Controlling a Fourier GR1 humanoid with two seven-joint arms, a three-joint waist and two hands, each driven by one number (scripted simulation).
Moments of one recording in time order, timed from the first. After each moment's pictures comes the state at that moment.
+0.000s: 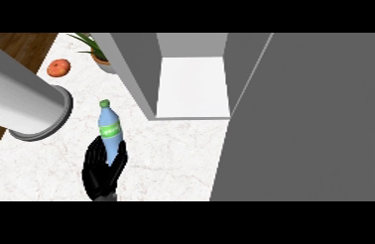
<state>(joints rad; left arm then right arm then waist) -0.11 0.01 0.00 -0.76 0.74 0.27 -0.95 0.04 -0.25 0.44 -2.50 0.05 -0.30 0.49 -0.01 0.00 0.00</state>
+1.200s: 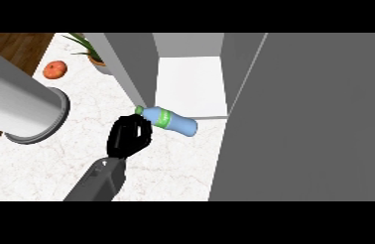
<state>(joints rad) -0.43 0.10 -0.23 -0.58 0.50 -0.12 -0.84 0.18 -0.31 0.21 -2.49 -0.02 -0.19 0.33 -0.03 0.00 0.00</state>
